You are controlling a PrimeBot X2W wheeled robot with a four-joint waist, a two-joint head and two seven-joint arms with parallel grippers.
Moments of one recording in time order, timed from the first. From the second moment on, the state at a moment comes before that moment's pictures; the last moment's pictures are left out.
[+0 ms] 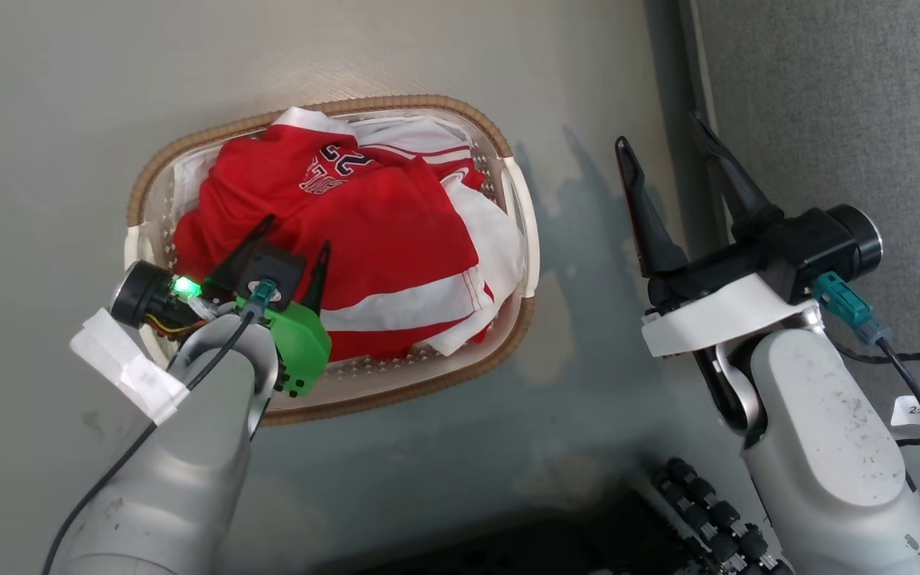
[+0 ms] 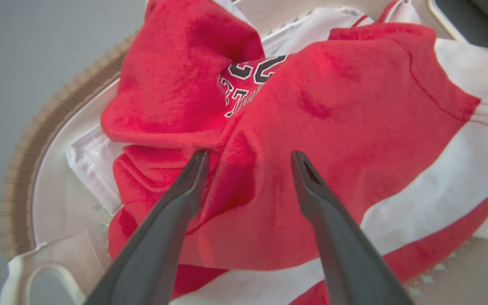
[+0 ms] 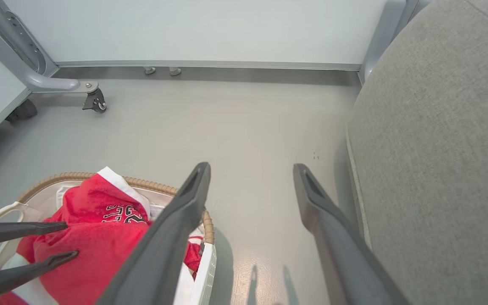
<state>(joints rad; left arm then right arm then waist) -0.74 0.09 -0.38 0.99 0.06 -0.10 -0.26 -0.49 -0.07 0.21 0.17 0.15 0.13 -0.26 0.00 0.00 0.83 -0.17</state>
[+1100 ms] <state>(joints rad) -0.89 0.05 -0.48 1.28 -0.02 -0.13 -0.22 -0.49 -0.05 0.26 0.24 0.20 0.13 -0.26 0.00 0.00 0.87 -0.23</state>
